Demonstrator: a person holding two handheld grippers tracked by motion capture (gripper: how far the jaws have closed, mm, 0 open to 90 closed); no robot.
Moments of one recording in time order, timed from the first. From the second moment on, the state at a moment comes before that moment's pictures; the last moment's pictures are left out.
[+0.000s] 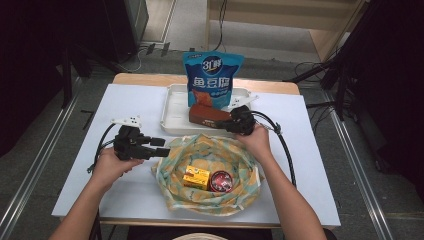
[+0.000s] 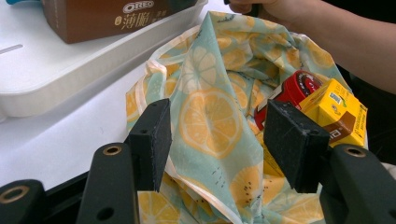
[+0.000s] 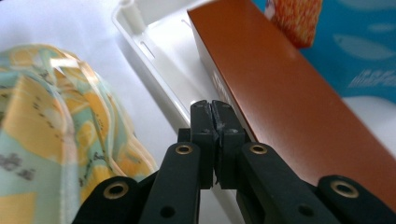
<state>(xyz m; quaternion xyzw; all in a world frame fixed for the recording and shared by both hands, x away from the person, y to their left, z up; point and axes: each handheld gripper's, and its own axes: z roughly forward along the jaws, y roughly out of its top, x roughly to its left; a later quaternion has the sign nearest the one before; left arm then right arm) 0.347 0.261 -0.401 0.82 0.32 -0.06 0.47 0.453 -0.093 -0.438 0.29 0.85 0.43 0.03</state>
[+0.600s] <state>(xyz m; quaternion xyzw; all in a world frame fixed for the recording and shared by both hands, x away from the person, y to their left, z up) 0.346 0.260 -0.402 0.82 0.32 -0.06 0.47 0.466 -0.085 -0.450 0.32 0.85 0.42 0.04</state>
